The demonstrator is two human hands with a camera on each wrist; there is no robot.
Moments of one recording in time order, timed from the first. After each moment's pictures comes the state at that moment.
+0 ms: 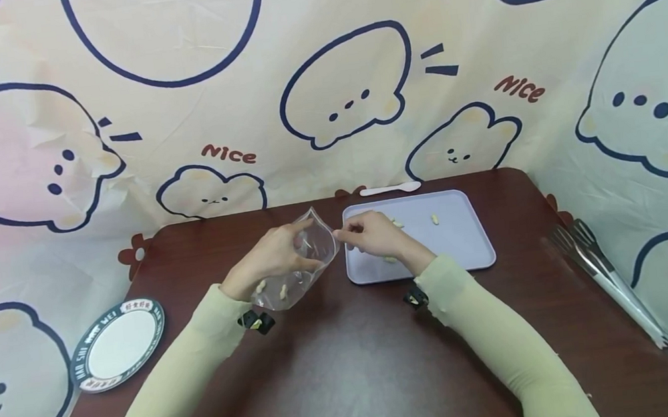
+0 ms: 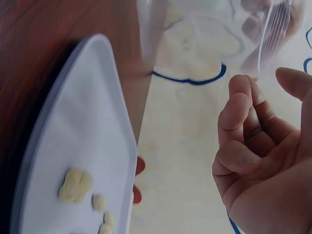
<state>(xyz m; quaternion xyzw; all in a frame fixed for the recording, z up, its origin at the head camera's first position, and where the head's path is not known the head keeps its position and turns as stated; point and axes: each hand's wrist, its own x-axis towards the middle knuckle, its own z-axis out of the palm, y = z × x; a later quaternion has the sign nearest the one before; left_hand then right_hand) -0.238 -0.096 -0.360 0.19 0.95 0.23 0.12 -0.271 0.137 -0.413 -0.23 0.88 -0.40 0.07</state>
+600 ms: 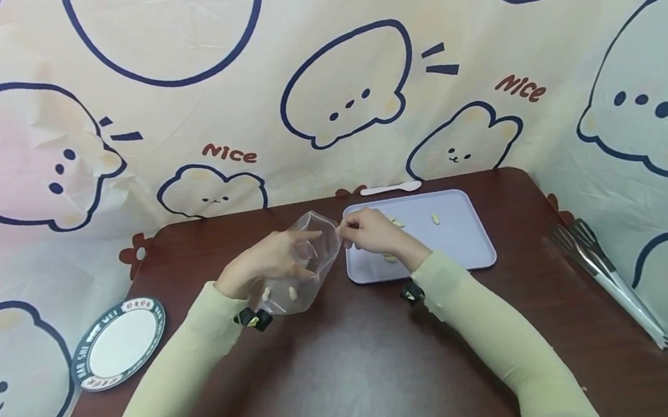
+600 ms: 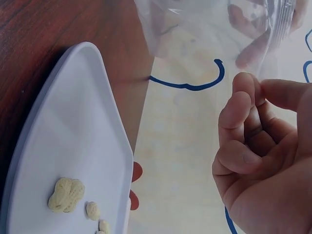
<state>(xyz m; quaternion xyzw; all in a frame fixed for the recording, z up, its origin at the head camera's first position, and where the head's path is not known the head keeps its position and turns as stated) -0.235 -0.099 -0.352 0.22 0.94 0.18 0.18 -0.273 0.131 -0.408 -0.24 0.88 -0.41 0.07</state>
